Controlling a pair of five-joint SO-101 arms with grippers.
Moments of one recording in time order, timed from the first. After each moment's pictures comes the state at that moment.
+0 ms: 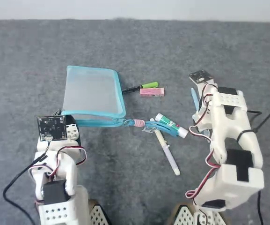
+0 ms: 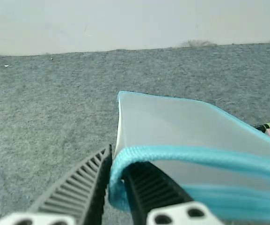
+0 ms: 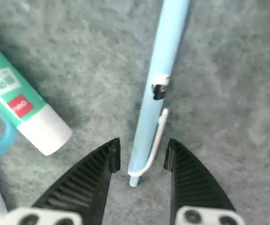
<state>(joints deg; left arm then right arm) -15.6 -102.7 90.2 49.2 -1.8 4.3 9.8 23.6 64.0 28.6</state>
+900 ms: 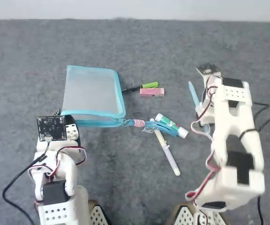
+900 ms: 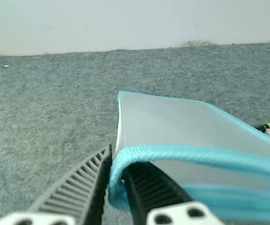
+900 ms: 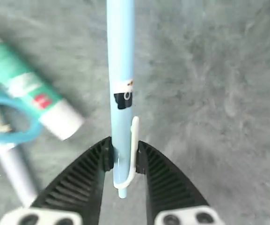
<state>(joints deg) -15.6 -102.7 90.2 49.2 -1.8 3.1 1.8 15.2 76.7 22.9</state>
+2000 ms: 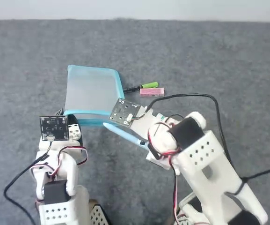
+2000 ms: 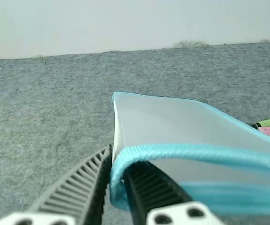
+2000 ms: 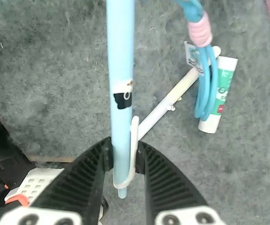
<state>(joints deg) -14.0 -102.7 90.2 49.2 -1.8 -39.4 -33.1 21.3 99.9 28.2</state>
